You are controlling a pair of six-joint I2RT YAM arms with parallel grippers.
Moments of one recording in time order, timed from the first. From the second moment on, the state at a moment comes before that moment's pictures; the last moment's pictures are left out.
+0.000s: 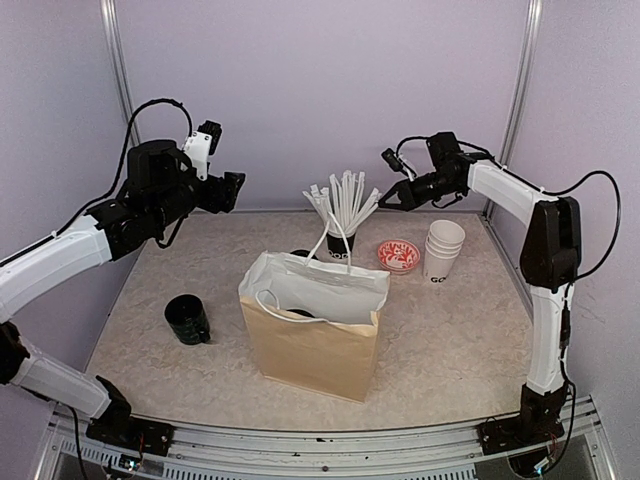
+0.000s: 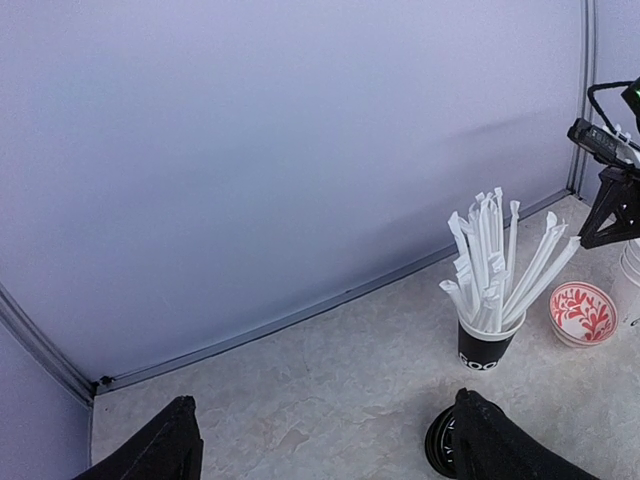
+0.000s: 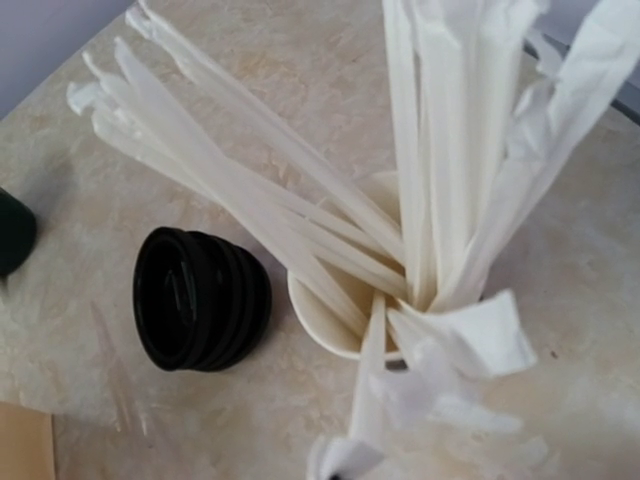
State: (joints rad) left arm -0.59 1.31 1.18 -0.04 -0.27 0.14; right arm 0.29 2.14 2.04 -0.71 -0.75 -0.24
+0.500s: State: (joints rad) left arm -0.59 1.33 1.18 -0.05 -0.28 0.16; right arm 0.30 1.82 1.91 -0.71 -0.69 -0.29
